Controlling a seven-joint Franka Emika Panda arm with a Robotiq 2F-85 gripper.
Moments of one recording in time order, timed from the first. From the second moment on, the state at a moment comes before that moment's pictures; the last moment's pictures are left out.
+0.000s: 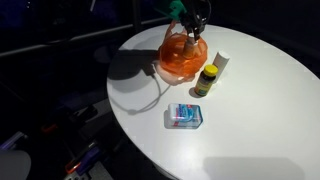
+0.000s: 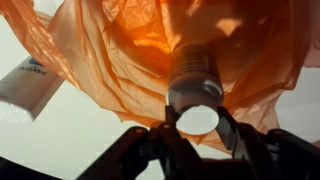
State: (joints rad) arm 0.06 0.44 -0.20 -1.86 -0.13 2.65 0.33
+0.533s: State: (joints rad) arm 0.05 0.32 -0.22 -1.86 -0.13 2.62 0.33
